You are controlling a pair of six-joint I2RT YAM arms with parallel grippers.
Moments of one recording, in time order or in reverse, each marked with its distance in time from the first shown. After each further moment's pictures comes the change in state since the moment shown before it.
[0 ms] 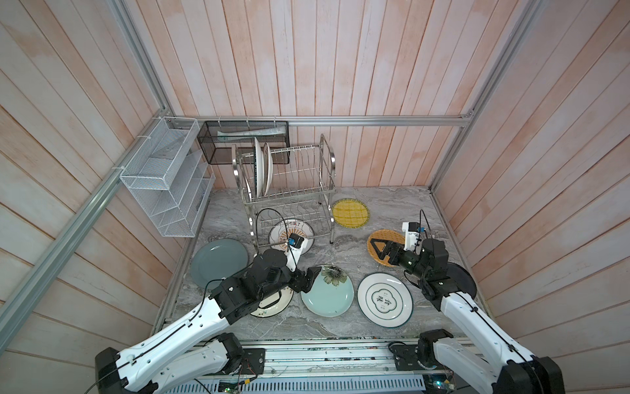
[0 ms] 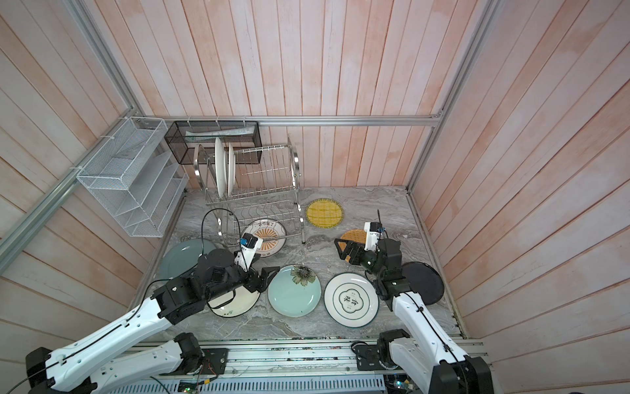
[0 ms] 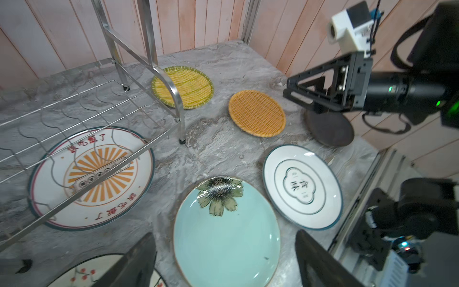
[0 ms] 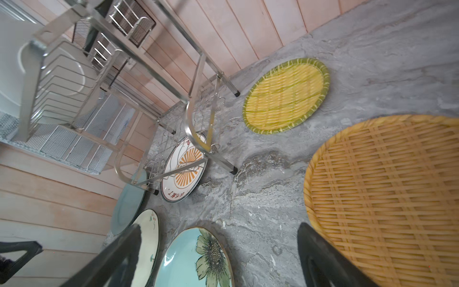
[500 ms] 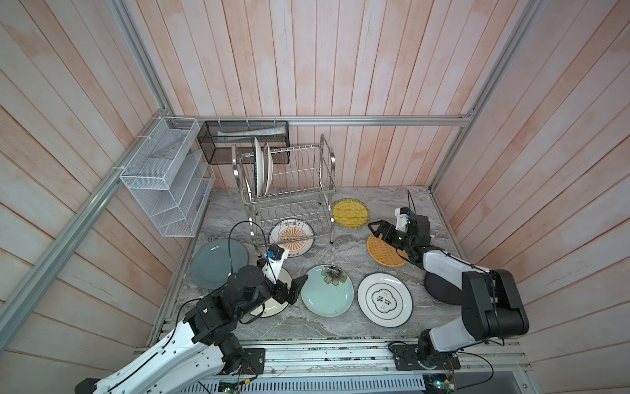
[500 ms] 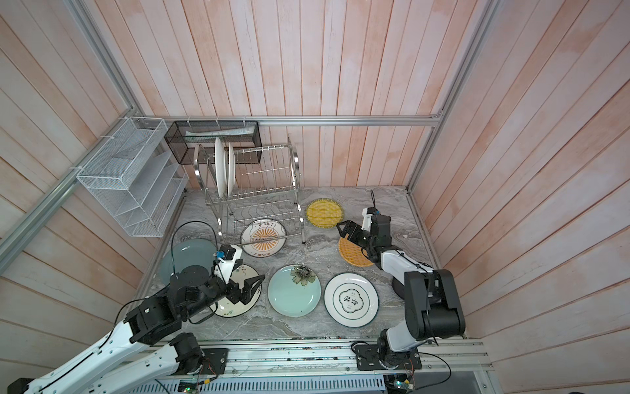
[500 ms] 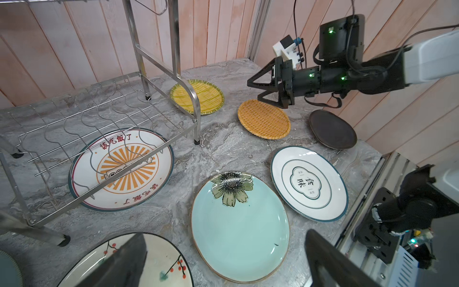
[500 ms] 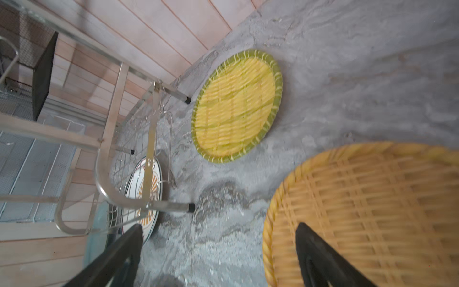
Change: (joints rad) left arm 0.001 -0.274 -0.094 -0.080 -0.036 -0.016; right arm -0.077 0.589 0.333 0.084 0.002 0.016
